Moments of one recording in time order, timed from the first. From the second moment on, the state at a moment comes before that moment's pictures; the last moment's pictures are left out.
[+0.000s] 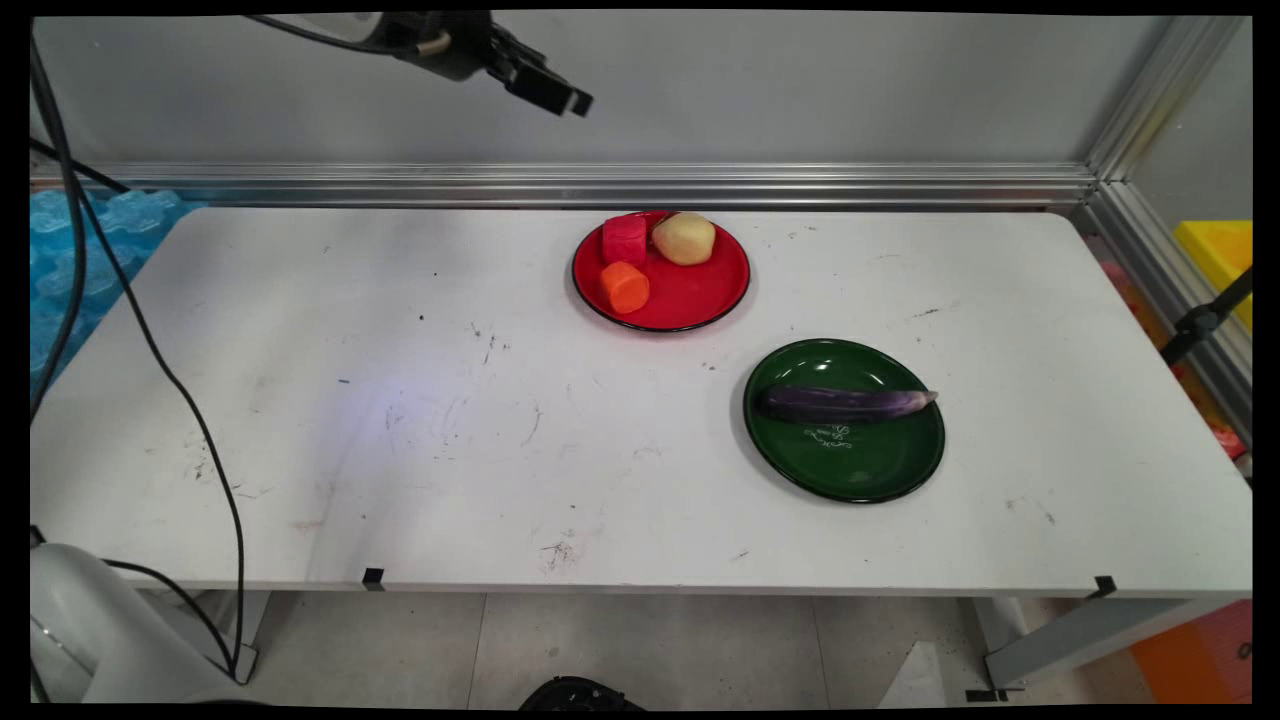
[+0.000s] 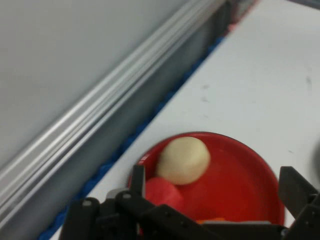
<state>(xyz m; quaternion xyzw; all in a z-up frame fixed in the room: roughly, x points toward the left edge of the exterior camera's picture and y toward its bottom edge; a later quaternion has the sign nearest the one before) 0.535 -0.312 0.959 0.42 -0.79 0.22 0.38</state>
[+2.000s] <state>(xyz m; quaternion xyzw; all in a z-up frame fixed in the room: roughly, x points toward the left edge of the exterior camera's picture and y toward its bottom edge) 0.324 -0.367 0.857 0.11 -0.95 0.10 0.29</state>
